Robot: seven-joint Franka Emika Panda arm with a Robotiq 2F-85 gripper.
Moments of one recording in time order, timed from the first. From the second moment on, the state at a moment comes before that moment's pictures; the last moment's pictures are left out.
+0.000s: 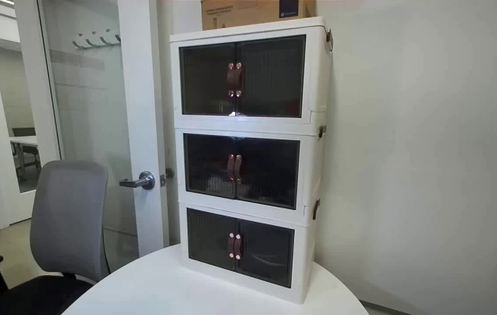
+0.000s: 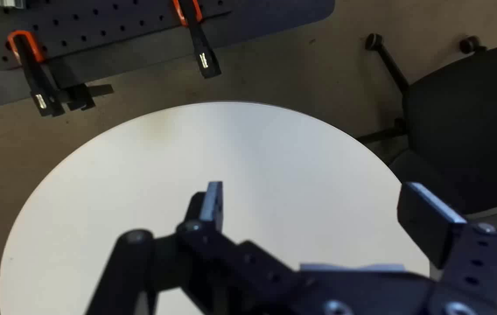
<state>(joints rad) 0.11 -0.85 0.21 -2.77 0.26 1.94 0.41</state>
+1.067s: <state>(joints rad) -0.20 -0.64 0.49 -2.63 -0.09 2.62 0.71</state>
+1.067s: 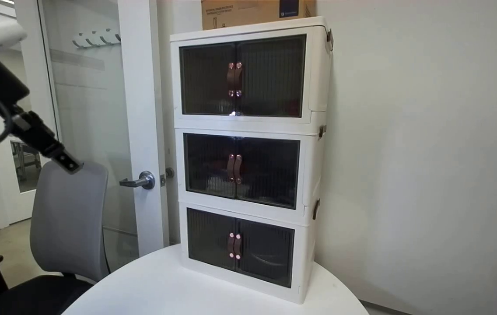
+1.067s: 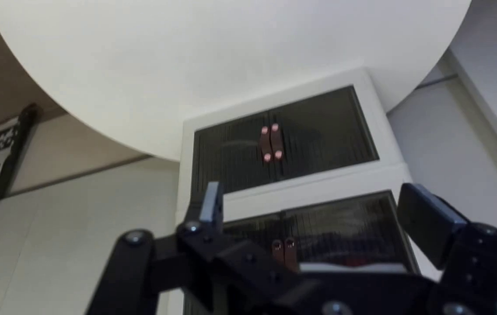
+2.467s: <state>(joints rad) -1.58 -0.91 1.44 -1.88 -0.56 2.75 1.54</state>
